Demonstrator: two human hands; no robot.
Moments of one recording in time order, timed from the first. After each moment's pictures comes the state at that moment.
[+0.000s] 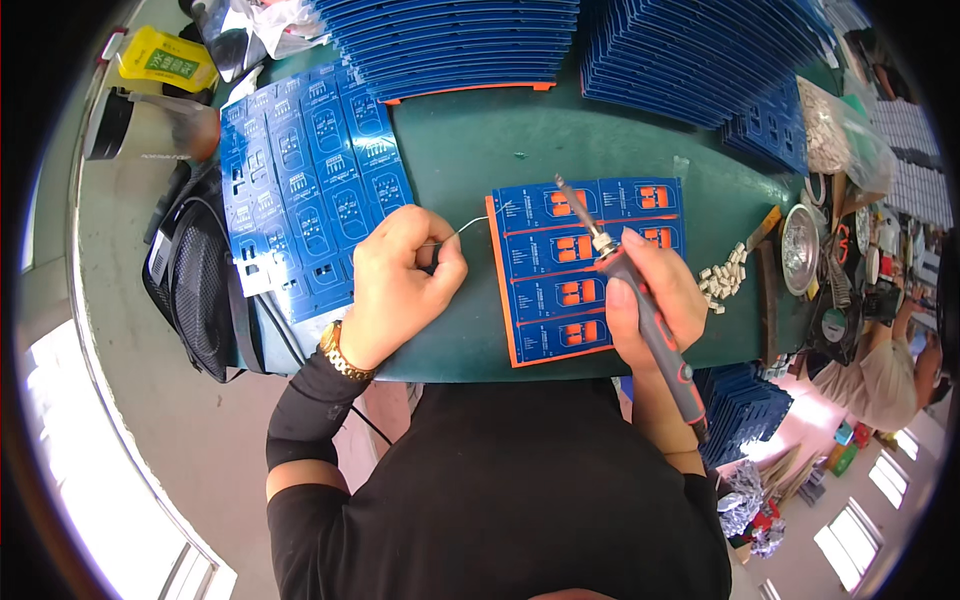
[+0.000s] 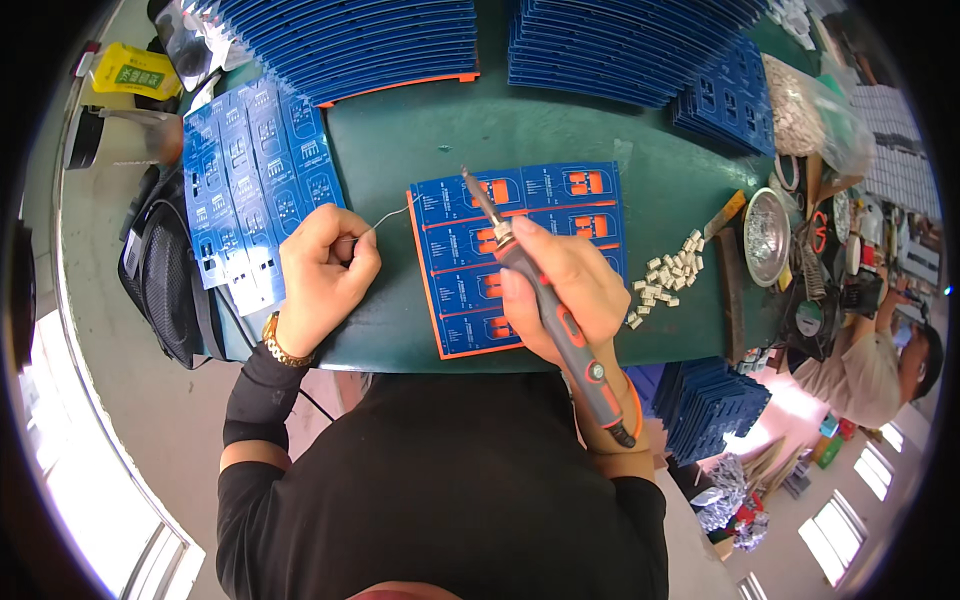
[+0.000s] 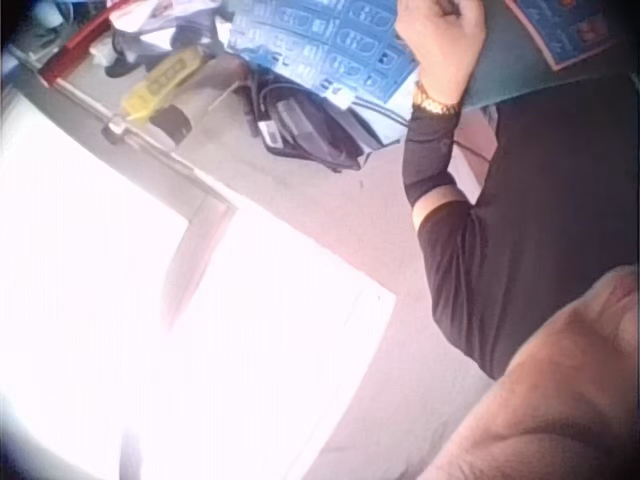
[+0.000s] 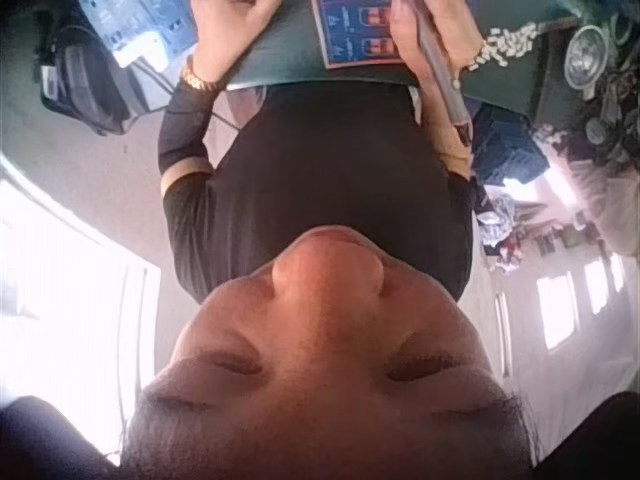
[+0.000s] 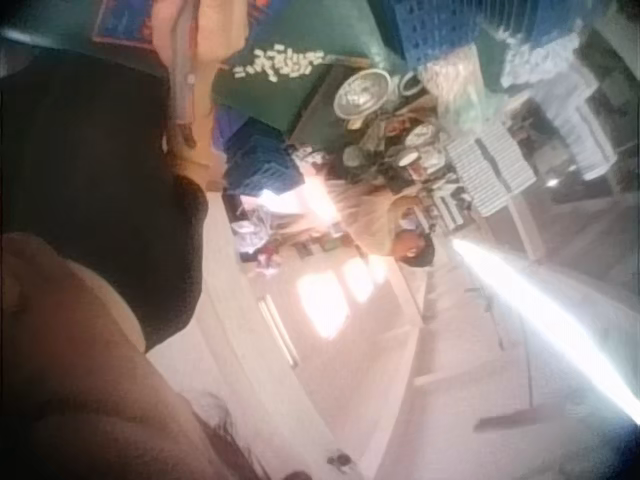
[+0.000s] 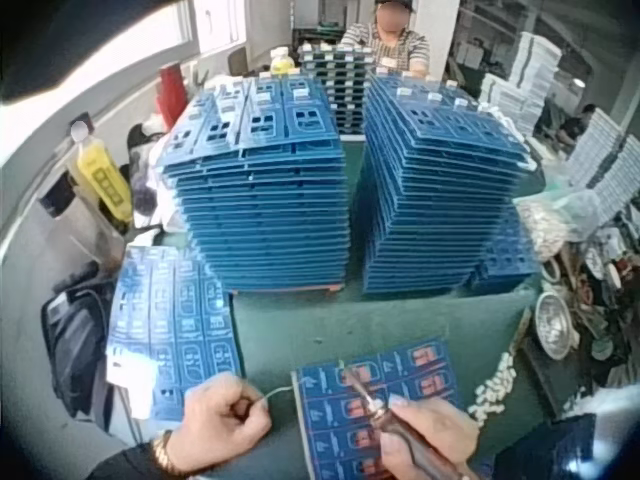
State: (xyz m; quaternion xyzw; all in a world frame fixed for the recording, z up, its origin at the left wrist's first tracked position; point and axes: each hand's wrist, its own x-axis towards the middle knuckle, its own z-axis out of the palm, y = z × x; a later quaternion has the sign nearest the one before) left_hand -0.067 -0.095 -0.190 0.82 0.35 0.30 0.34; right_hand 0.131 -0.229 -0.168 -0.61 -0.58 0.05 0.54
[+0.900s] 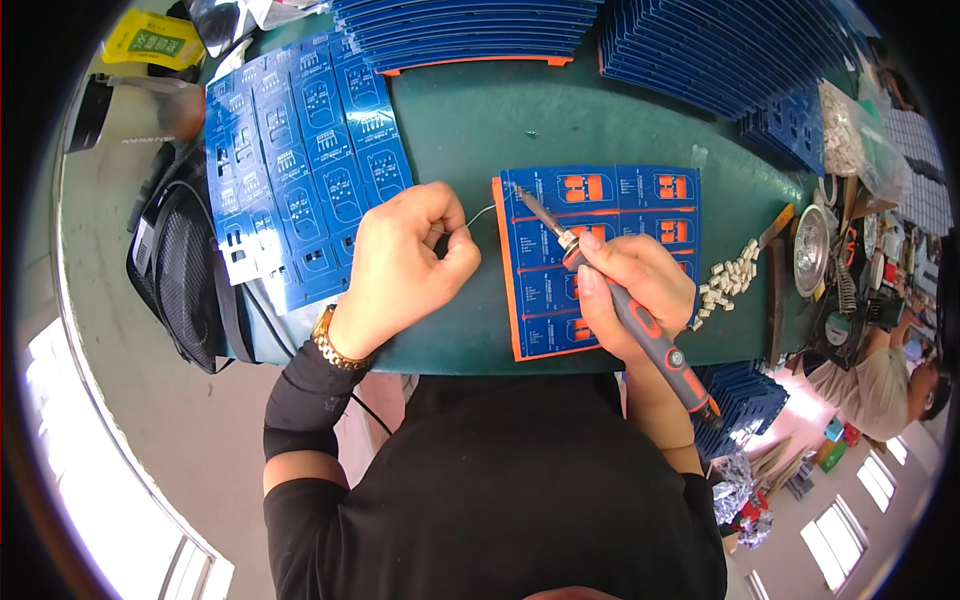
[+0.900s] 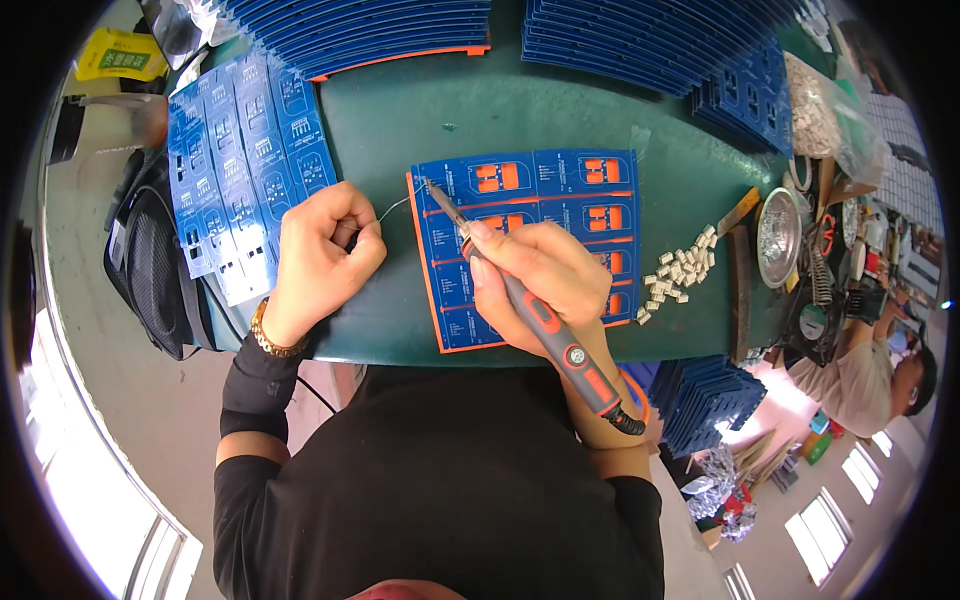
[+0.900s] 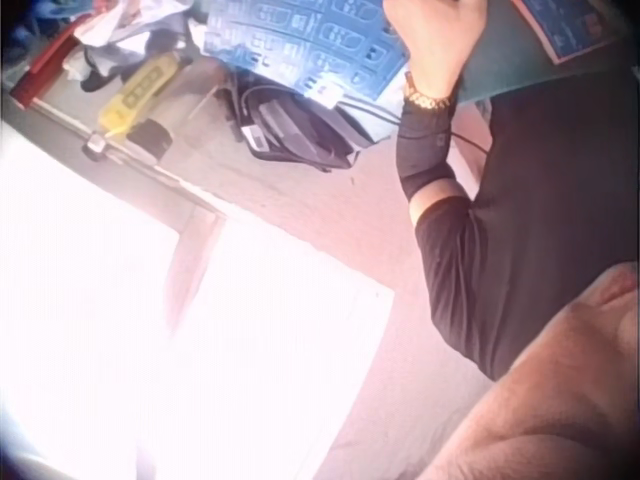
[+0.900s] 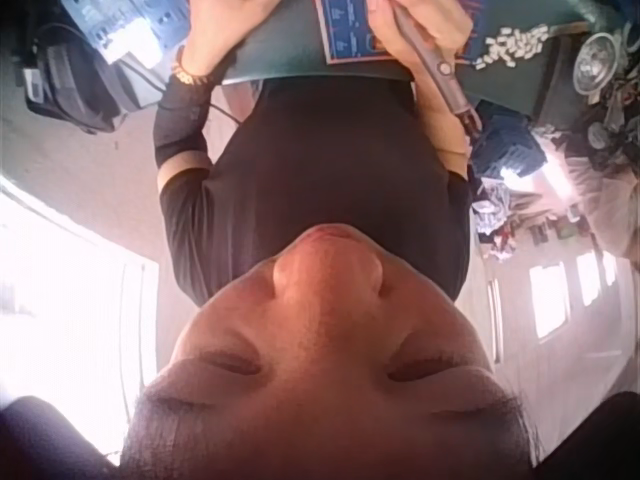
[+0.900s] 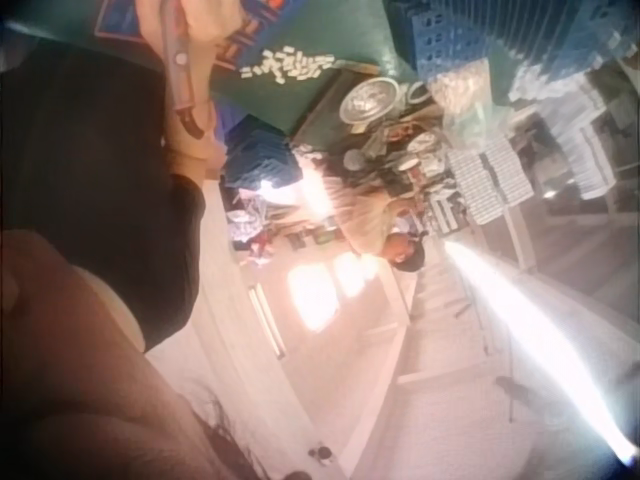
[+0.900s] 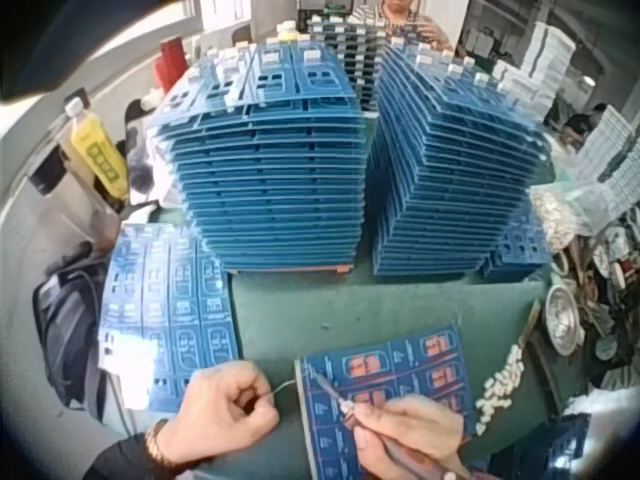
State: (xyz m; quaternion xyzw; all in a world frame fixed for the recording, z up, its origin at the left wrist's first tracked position) left_hand -0.063 -0.088 -0.185 0.80 0.37 0.20 0.42; right_hand 0.118 -0.217 -0.184 -0.59 -0.59 0.12 0.54
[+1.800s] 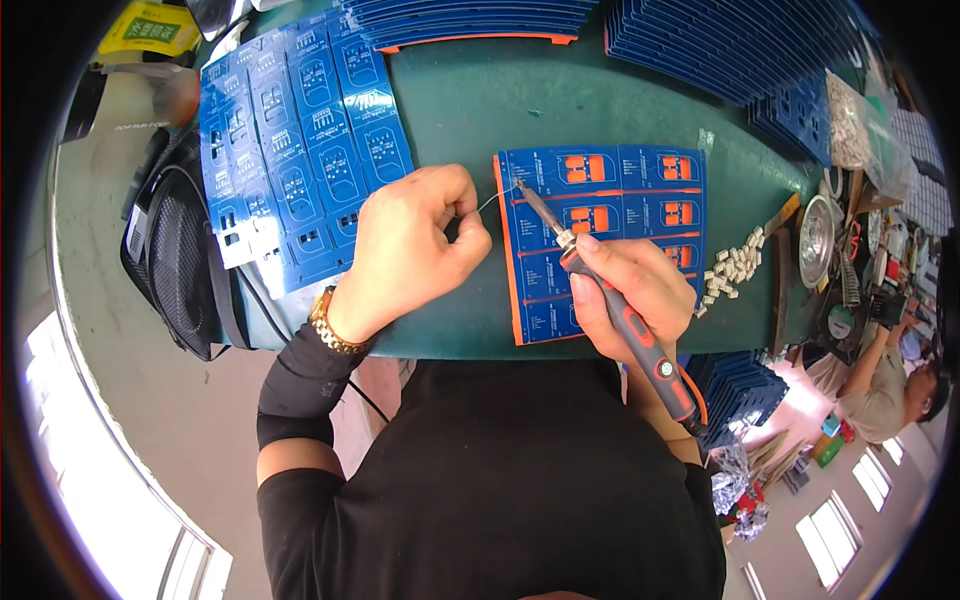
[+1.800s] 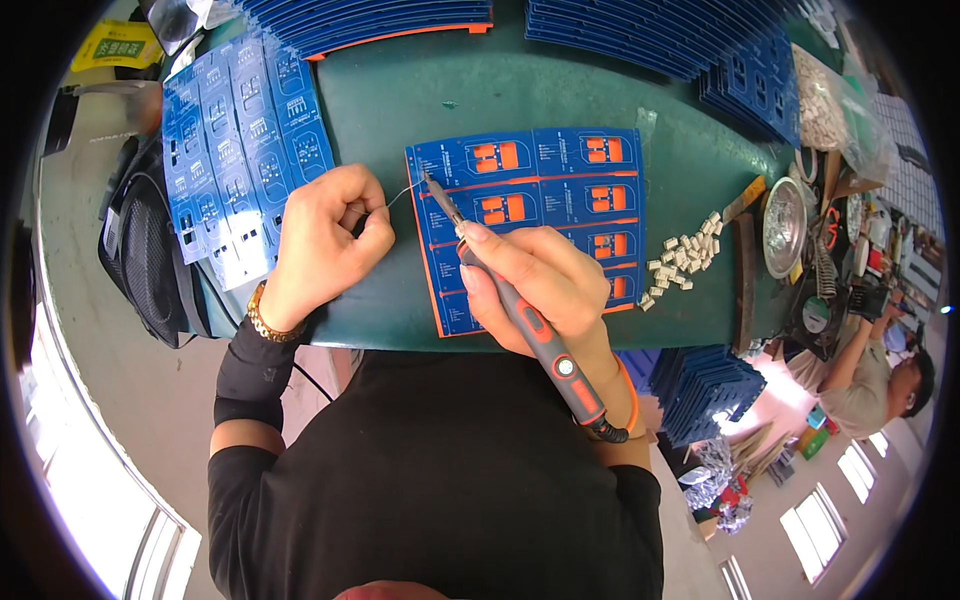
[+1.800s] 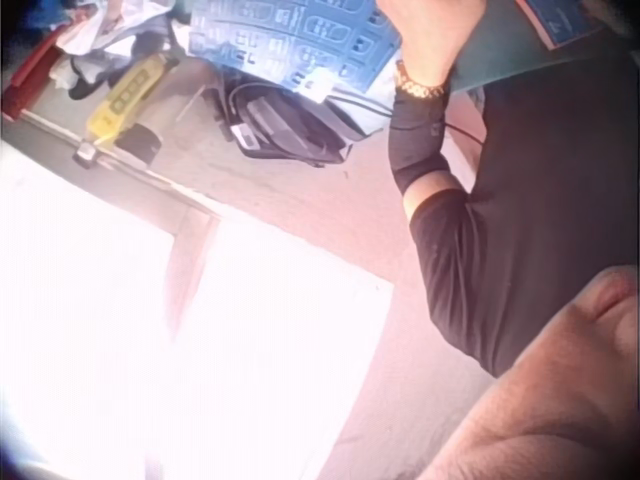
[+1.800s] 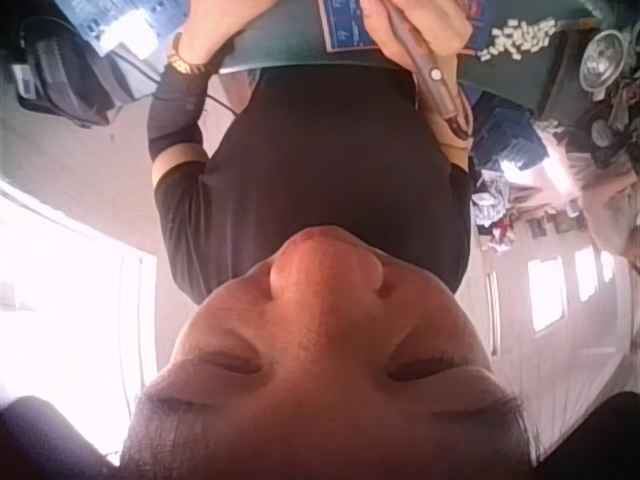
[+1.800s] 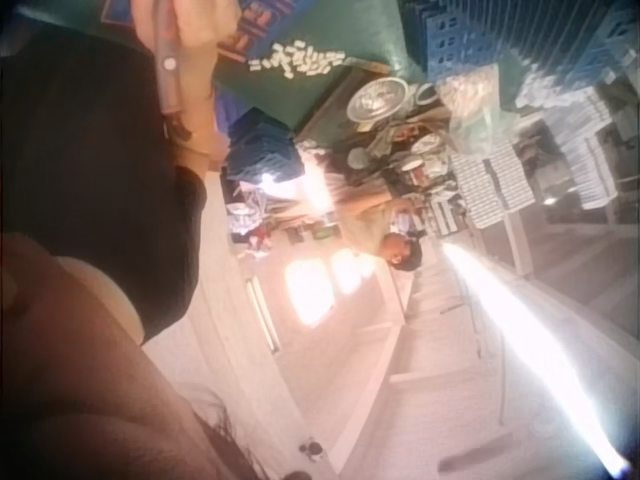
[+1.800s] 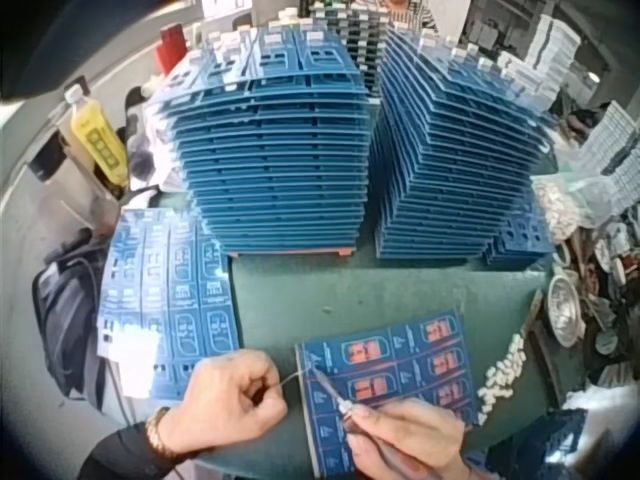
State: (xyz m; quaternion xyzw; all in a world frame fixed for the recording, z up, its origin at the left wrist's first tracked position) left_hand -0.059 -0.091 -0.183 0.82 0.36 0.16 0.40; right_hand 0.112 -0.233 -0.177 -0.61 -0.61 0.15 0.48
